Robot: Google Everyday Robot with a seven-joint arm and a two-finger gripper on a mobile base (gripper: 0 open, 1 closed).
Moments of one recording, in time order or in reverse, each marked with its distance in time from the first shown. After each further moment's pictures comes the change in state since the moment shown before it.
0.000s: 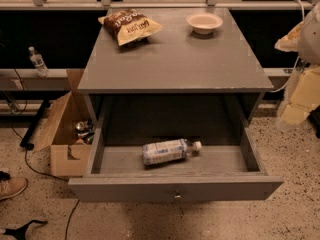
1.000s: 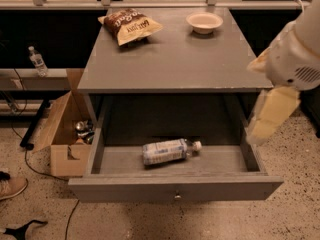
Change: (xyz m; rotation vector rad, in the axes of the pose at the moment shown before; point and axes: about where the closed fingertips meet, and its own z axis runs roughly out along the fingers) arm -0.019 0.018 0.047 -0.104 -0.050 -0.002
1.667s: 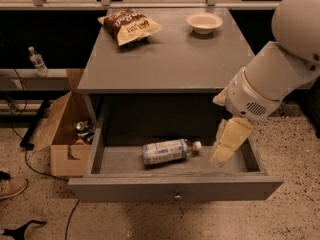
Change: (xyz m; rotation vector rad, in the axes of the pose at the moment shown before) arm -0.034 0.027 0.093 -0.158 -0.112 0.022
